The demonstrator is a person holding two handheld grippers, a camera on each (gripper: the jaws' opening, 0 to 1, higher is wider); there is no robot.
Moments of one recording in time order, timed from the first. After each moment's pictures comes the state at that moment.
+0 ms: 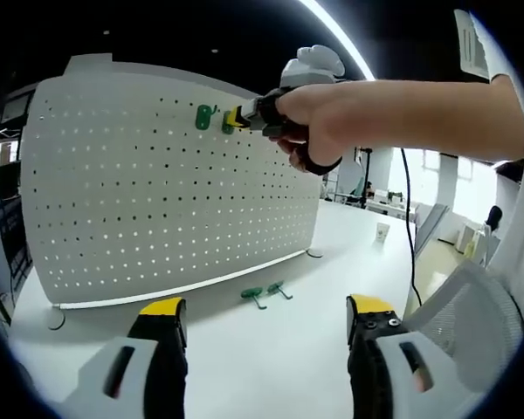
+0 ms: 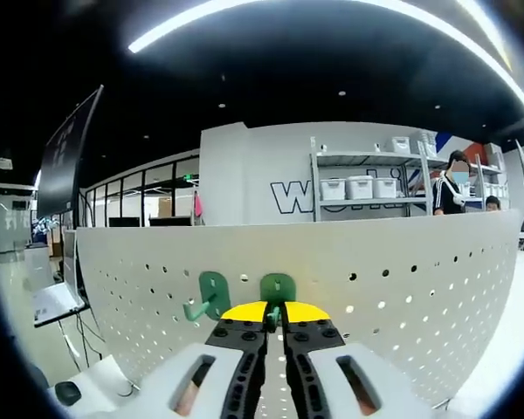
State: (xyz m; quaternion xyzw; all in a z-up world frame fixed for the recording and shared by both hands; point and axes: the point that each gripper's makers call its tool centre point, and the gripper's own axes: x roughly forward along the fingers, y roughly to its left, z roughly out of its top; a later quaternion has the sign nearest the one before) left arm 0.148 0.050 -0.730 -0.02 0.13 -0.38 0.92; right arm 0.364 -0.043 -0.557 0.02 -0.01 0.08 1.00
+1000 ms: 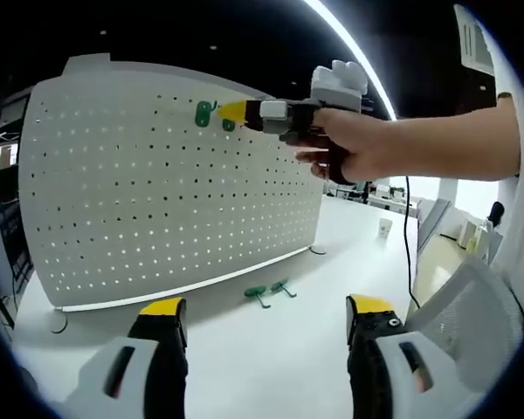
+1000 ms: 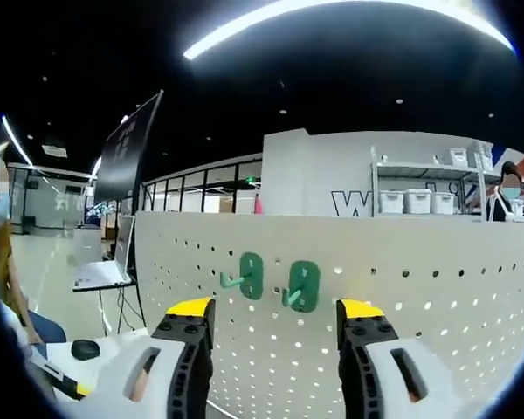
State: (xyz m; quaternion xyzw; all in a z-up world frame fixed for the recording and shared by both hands) left arm 0.154 0.050 -0.732 -0.01 0.14 -0.37 0.92; right arm 0.338 -0.034 -0.565 -0.02 -0.04 0.25 0.97
